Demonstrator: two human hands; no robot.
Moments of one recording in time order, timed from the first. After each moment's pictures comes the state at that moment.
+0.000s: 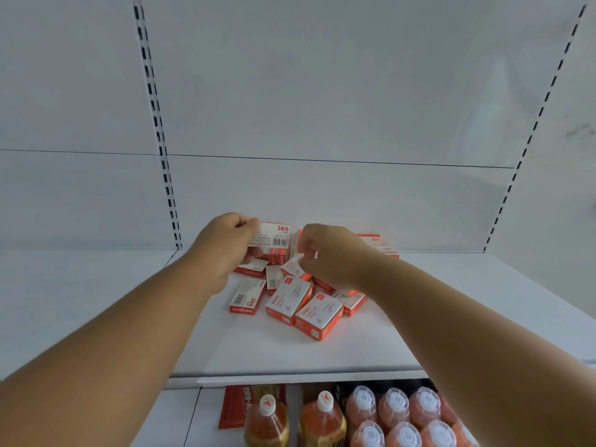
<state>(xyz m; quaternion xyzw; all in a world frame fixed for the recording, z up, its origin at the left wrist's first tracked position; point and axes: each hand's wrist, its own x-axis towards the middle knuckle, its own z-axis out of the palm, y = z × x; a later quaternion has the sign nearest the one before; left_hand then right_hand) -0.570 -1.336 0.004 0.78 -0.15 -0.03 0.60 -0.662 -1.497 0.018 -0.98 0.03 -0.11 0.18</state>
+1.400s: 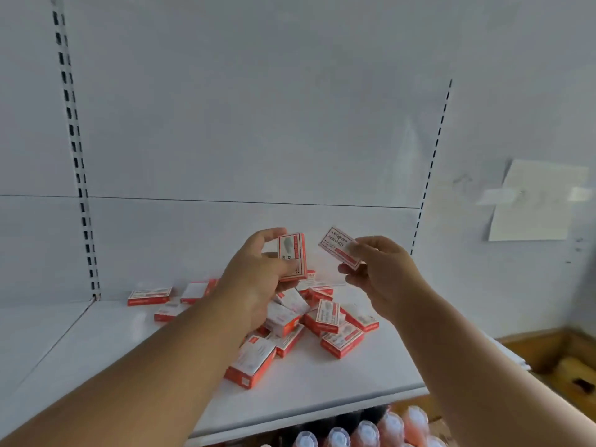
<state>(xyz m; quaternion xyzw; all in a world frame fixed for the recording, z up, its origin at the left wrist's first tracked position) -0.645 -1.432 0.035 0.62 -0.23 -0.18 0.73 -0.743 -1.585 0.045 -0.62 0.24 -0.34 0.67</state>
